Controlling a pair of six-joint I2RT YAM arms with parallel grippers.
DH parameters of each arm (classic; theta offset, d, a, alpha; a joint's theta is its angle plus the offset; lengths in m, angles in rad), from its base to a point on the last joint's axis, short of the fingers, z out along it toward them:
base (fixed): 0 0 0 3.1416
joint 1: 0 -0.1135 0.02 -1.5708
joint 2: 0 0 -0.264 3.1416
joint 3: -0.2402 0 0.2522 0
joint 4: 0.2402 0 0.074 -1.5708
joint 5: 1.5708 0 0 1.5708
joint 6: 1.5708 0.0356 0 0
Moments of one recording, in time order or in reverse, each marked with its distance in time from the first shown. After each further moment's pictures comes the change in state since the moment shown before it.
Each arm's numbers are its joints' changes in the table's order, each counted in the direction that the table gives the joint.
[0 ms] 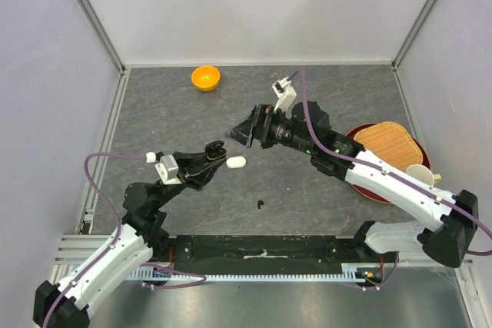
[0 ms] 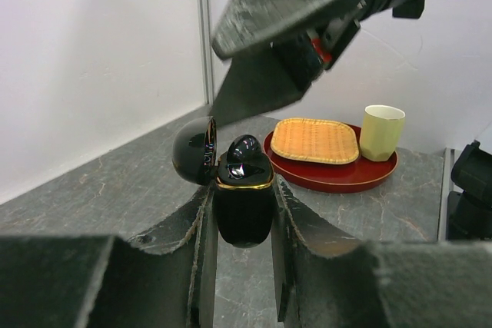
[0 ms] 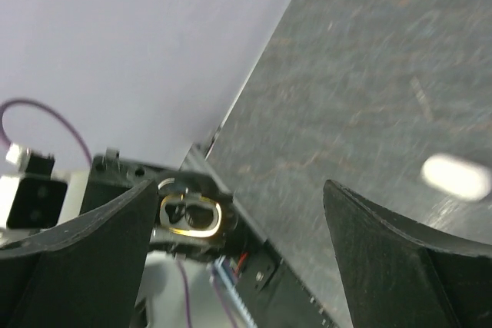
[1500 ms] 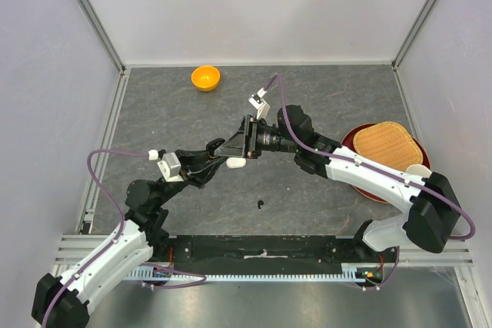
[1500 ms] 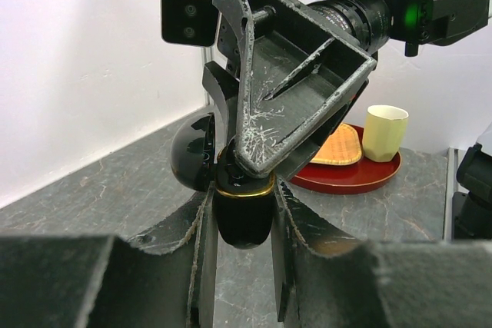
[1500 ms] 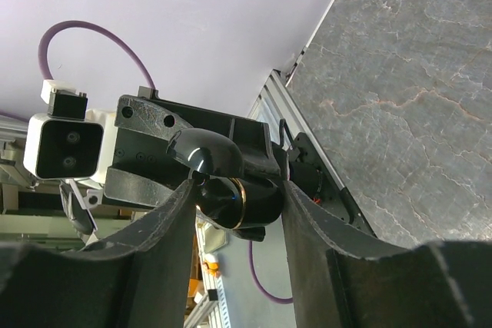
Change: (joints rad) left arm 0.000 -0.077 -0.002 -0.077 0.010 0.004; right arm 0.007 -0.152 0.092 -0.245 -0.409 0.219
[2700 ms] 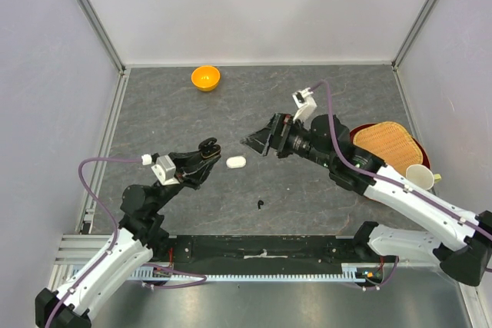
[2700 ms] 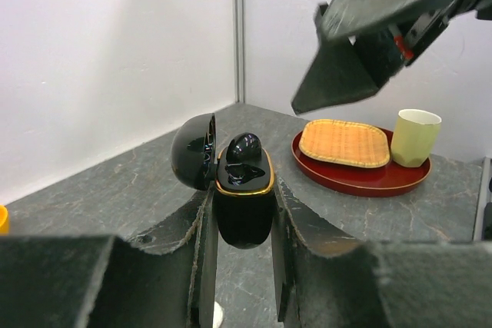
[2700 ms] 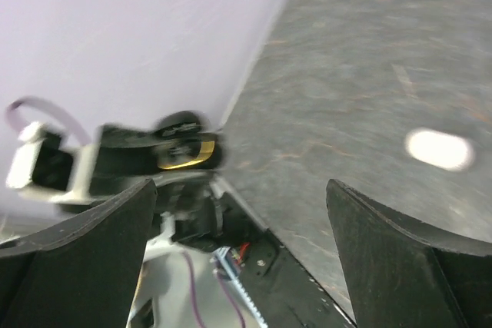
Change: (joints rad) left arm -0.001 0.133 0.002 0.147 -0.094 0.032; right arm -0.005 0.290 0.019 0.233 0.346 -0.190
